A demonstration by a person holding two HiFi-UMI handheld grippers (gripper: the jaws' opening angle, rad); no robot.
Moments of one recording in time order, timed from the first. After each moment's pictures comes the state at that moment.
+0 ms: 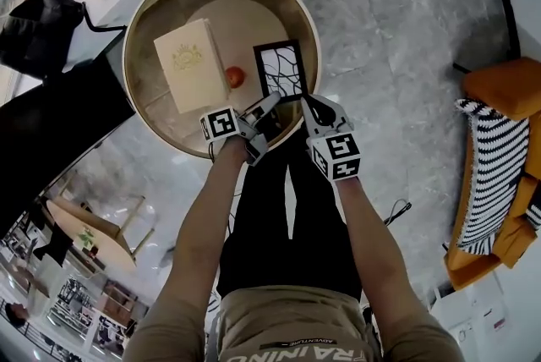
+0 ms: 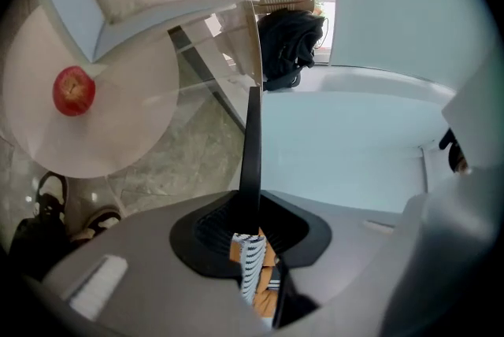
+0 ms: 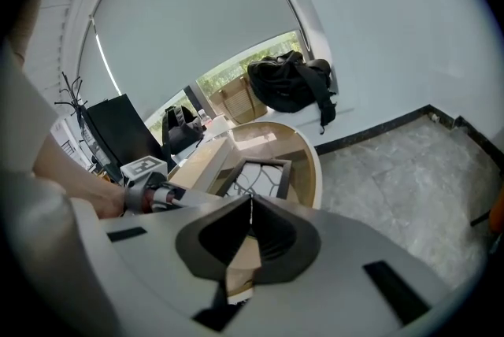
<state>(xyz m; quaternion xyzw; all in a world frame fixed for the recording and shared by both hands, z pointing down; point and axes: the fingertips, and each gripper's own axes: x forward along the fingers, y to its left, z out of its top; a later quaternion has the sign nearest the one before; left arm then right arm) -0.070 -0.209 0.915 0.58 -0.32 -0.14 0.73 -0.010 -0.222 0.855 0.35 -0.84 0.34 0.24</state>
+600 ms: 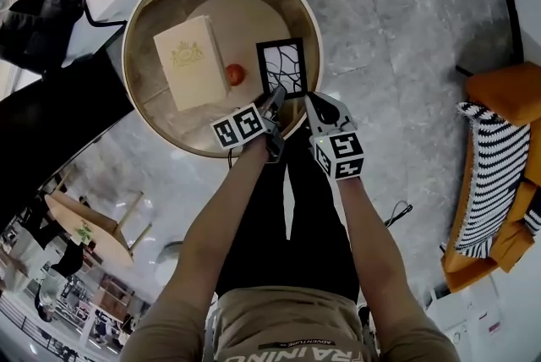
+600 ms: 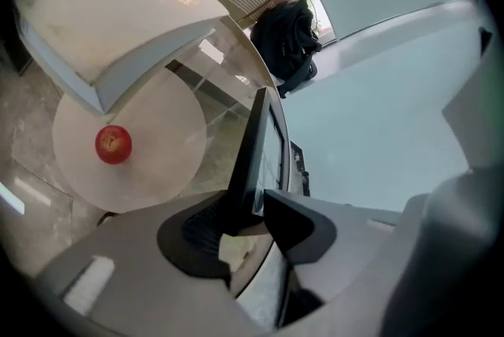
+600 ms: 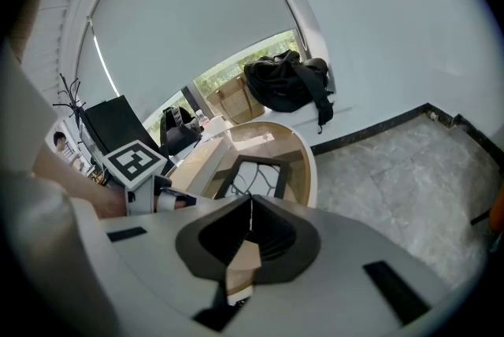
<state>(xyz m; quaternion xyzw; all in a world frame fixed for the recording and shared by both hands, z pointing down) -0.076 -0.210 0.940 0.57 -0.49 0.02 0.66 -0.005 -0.227 0.859 0.35 -0.84 0.34 0.24</state>
